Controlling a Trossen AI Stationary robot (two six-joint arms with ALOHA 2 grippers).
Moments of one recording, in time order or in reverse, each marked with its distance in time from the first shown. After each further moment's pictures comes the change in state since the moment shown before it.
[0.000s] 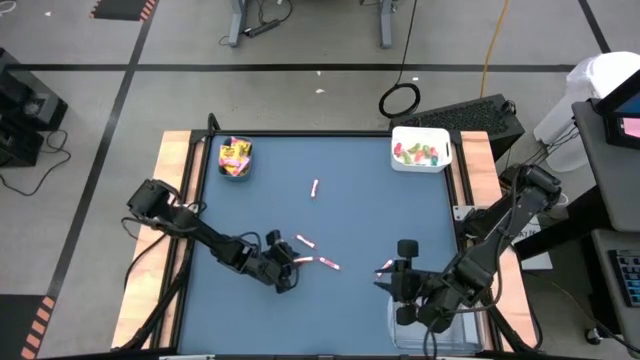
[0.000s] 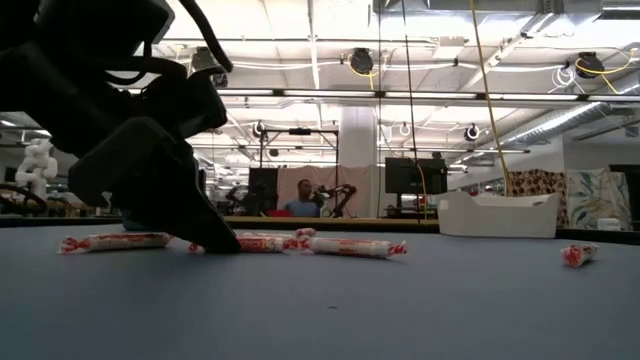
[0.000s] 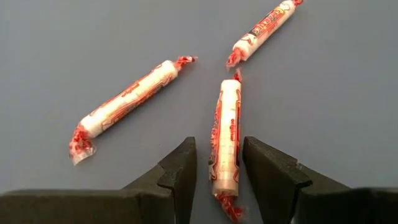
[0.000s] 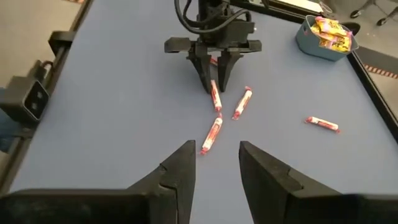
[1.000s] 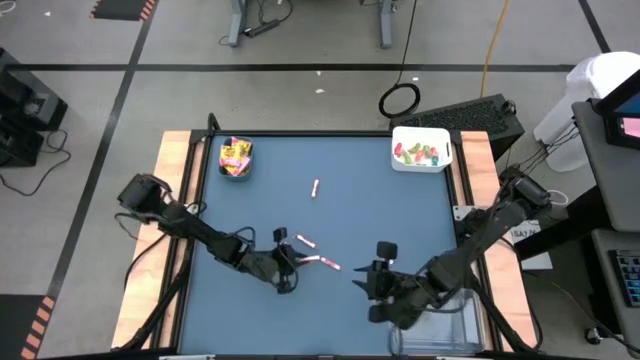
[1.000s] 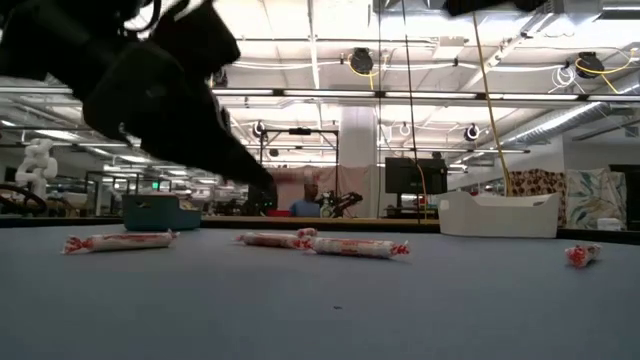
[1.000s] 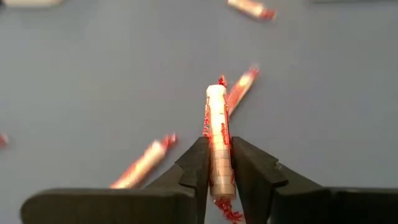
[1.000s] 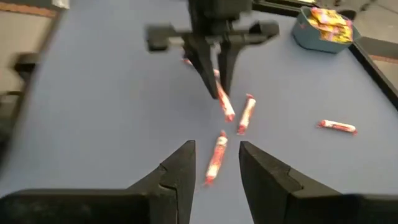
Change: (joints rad) left arm 0.004 -0.078 0.028 0.087 -0.012 0.255; right arm -0.106 0.144 -0.001 0.210 -0.004 -0.009
